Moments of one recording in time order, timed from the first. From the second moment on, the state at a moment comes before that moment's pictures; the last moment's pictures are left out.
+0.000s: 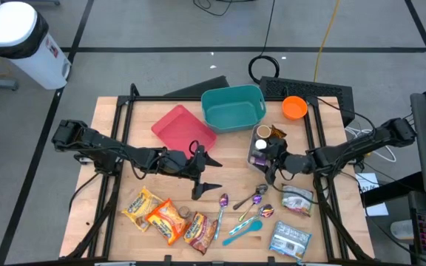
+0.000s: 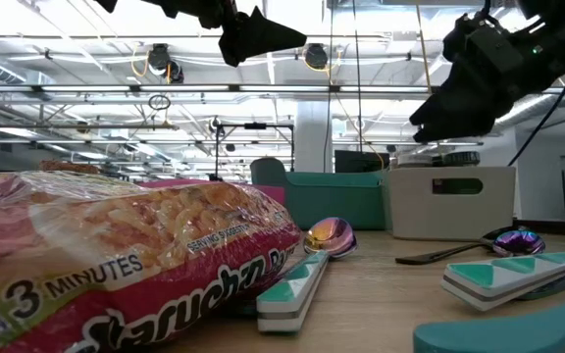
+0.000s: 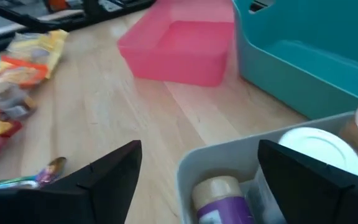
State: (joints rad) left arm -0.20 1.51 0.92 0.32 -0.11 -0.13; right arm 0.27 0.95 0.40 0.02 0.54 0.48
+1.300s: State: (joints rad) left arm -0.20 1.51 0.92 0.35 -0.11 -0.11; right arm 0.85 1.14 0.67 -0.99 0.10 1.30
